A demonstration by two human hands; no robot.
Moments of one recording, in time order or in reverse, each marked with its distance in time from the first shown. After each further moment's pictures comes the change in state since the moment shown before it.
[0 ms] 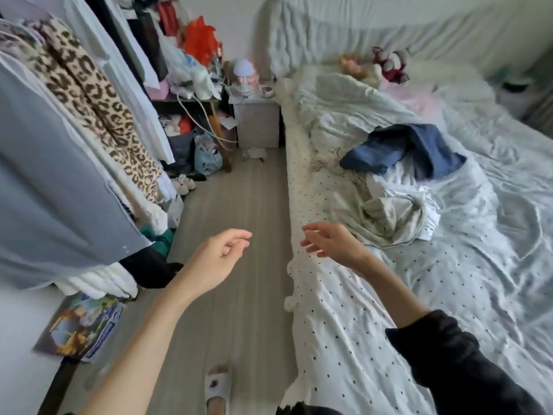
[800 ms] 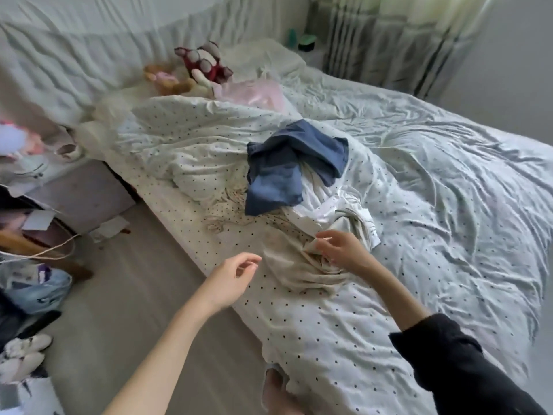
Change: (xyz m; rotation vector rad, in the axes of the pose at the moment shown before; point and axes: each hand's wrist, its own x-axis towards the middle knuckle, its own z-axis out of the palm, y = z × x) left_hand 0.409 0.053 0.068 0.205 -0.735 0.315; right_hand 0.196 0.061 -0.137 0.145 0.695 0.417
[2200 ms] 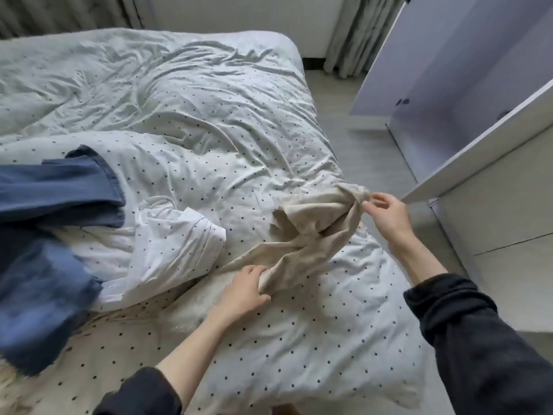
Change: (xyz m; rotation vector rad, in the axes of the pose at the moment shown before) left_hand 0.195 0.084 0.235 0.721 -0.904 0.492; right_hand -0.105 0.190 -0.151 0.472 1.221 0.876
